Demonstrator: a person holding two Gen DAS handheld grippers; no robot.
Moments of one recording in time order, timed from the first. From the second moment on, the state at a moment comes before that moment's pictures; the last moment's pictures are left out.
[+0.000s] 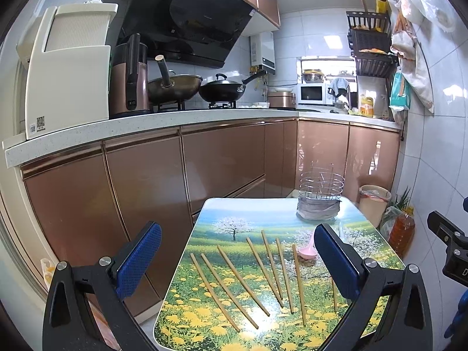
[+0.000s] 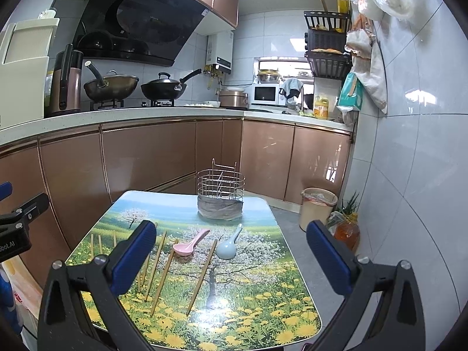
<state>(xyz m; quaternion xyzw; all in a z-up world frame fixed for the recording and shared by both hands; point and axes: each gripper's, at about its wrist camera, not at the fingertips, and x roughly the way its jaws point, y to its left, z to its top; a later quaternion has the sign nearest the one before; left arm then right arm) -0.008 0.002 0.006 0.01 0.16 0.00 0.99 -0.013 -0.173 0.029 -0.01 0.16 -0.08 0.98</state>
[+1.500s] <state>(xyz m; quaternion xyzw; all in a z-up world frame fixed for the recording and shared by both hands) 0.029 -0.007 -0.019 0.03 0.18 0.02 0.98 0.028 -0.178 -0.003 0.00 0.16 -0.07 0.98</state>
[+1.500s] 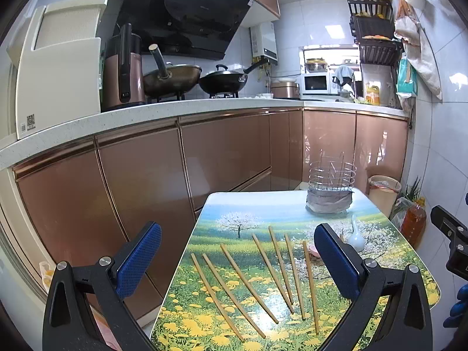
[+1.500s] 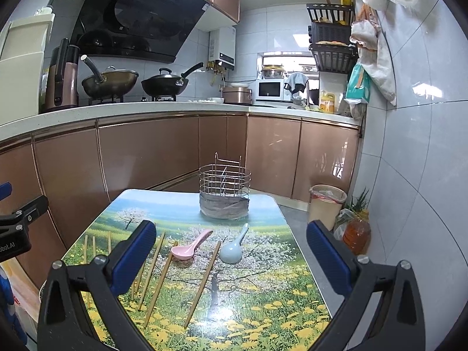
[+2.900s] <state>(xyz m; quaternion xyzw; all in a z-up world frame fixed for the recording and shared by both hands) 0.120 0.031 -0.065 0.01 0.29 0.01 0.96 0.107 -0.181 -0.043 0.00 0.25 -0.04 0.97</state>
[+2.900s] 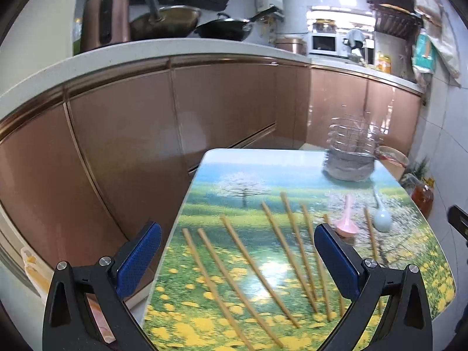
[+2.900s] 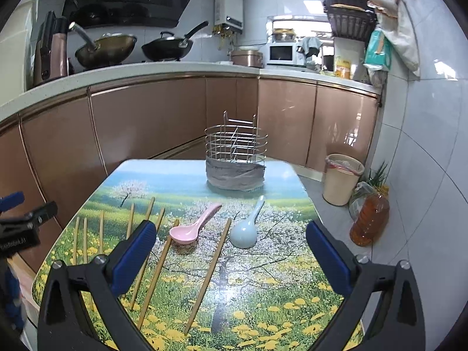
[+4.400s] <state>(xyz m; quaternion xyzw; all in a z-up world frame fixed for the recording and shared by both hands) 0.338 0.047 -0.159 -0.08 0.61 -0.11 0.78 0.307 -0.183 -0.105 0.04 0.52 0.13 0.84</state>
